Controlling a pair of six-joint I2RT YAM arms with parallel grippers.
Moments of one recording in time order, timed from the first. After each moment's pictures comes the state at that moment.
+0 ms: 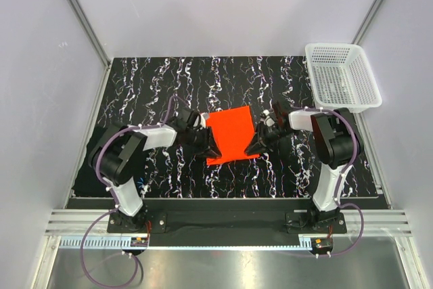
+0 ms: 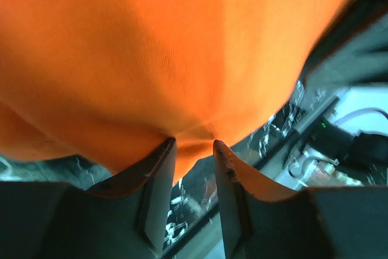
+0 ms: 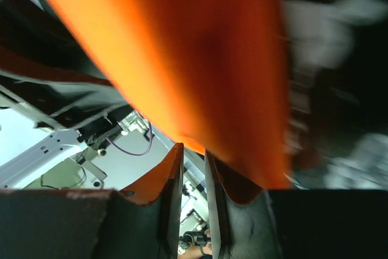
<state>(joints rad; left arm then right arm) -0.52 1.78 0.88 -0.11 0.59 -0.71 0.27 1.93 1.05 -0.45 -0.88 0.56</state>
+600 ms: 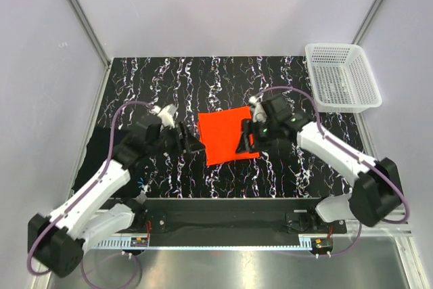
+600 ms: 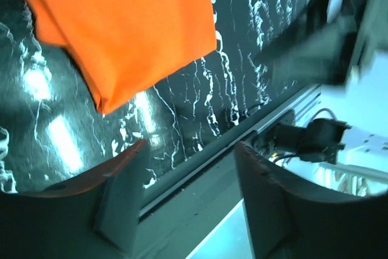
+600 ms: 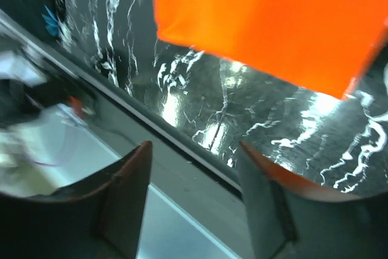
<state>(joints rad) -0.51 0.96 0.73 -0.37 0.39 -0.74 0.47 1.40 1.02 -0.63 -0.50 0.47</state>
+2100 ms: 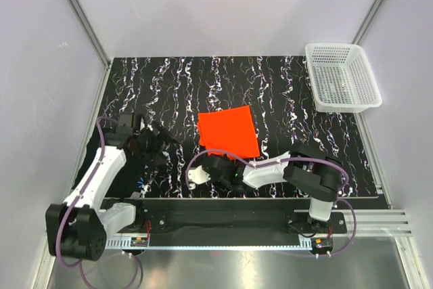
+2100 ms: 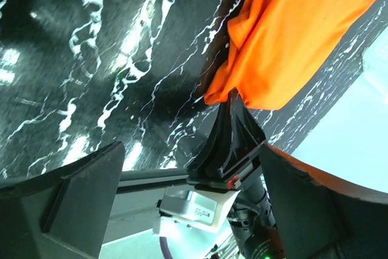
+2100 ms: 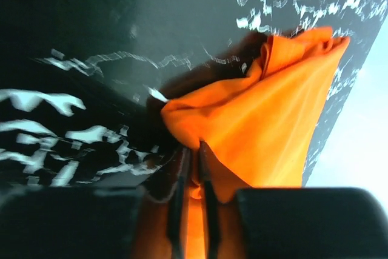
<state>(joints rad) -0.10 1.04 0.72 -0.74 0.39 -0.95 1.20 1.82 0.83 0.18 0.42 -0.92</state>
